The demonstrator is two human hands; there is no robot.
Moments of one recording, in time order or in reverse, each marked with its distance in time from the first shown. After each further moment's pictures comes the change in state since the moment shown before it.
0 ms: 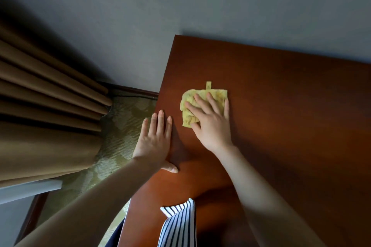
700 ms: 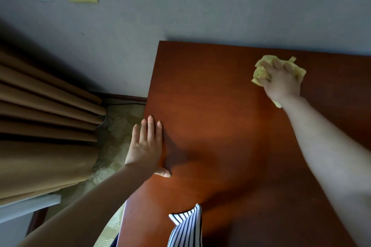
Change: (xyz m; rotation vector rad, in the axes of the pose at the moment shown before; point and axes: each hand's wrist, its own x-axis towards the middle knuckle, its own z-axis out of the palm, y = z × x) left_hand 0.001 0.008 0.001 0.049 0.006 -0.006; right_hand 0.032 0.200 -0.075 -0.036 -0.023 0.540
